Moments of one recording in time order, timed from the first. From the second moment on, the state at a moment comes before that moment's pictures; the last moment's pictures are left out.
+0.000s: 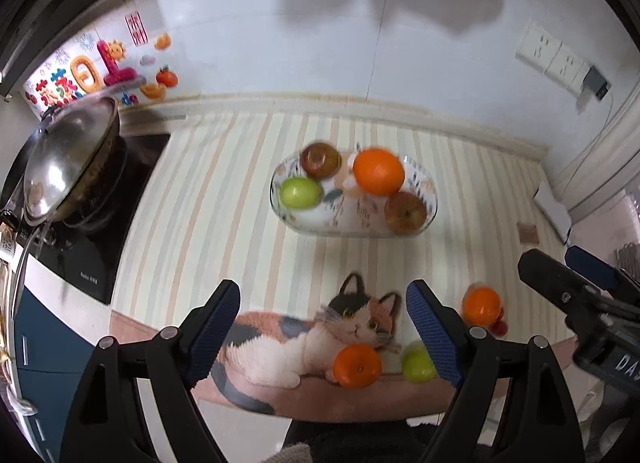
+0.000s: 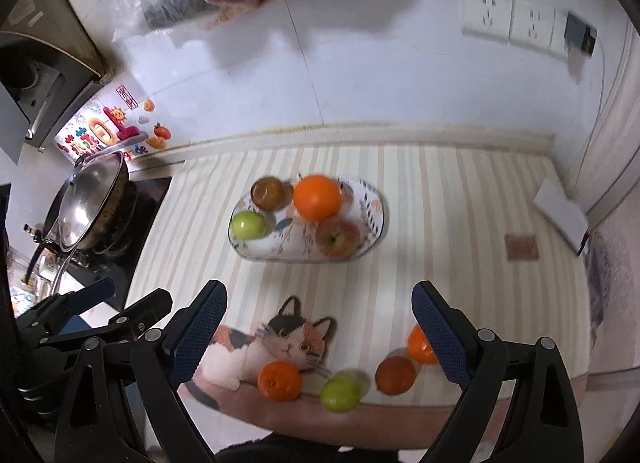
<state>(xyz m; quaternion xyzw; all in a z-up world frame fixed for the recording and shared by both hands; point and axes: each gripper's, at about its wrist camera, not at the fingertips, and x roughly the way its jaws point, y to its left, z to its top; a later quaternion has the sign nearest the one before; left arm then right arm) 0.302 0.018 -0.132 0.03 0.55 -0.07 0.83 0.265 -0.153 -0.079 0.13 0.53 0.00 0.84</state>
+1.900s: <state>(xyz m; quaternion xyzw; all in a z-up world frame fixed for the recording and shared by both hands) 0.334 0.015 -0.292 0.02 0.71 -0.07 0.70 0.291 -0.163 -0.295 0.30 0.69 0.03 0.66</state>
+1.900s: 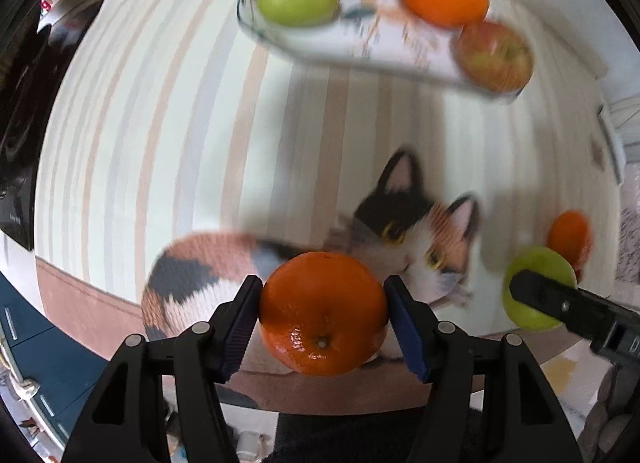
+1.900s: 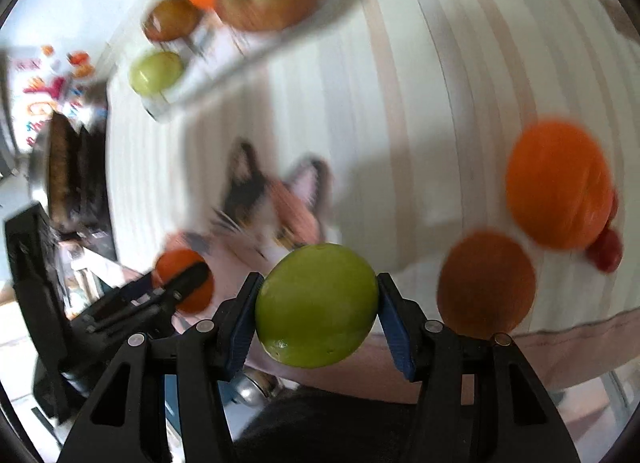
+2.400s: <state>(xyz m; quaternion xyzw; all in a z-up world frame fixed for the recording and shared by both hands) 0.470 -0.025 -0.247 0.02 0.66 -0.10 0.74 0.460 -0.224 -0.244 0.29 0.63 -0.03 0.72</state>
